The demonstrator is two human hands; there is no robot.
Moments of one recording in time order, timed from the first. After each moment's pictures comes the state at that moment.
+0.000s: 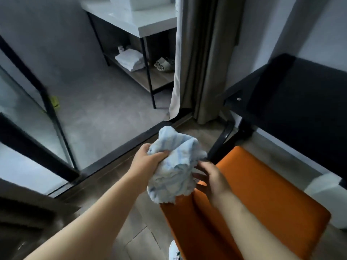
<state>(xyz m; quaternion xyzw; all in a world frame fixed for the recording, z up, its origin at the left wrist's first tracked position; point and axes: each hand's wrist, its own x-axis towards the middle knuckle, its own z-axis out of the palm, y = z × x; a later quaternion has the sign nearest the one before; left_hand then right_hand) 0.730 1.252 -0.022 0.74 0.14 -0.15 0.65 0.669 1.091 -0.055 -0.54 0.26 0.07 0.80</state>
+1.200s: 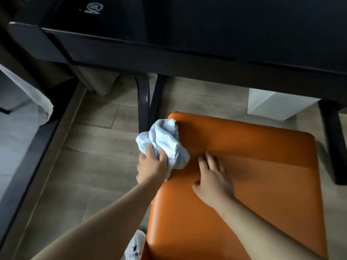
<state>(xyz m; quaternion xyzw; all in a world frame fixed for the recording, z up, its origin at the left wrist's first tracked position) 0.896 0.961 -0.375 0.89 -0.08 -0.36 0.26 0.754 0.892 -0.355 -0.84 0.44 0.22 0.22</state>
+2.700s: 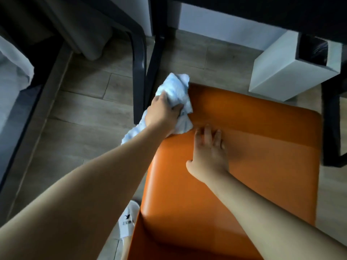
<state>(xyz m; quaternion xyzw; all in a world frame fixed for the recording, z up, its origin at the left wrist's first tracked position) 0.921 0.904 -0.389 0.89 -0.26 -0.28 0.23 0.765 0.901 -0.368 -0.86 0.41 0.26 0.13</state>
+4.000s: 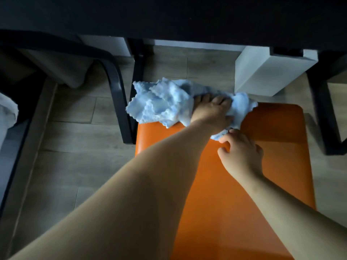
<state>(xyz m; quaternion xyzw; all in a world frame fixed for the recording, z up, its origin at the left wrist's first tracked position) 0.815 0.773 -0.384 0.72 -0.67 -0.18 0.04 0.690 0.823 -0.357 -0.78 0.59 0.04 0.19</state>
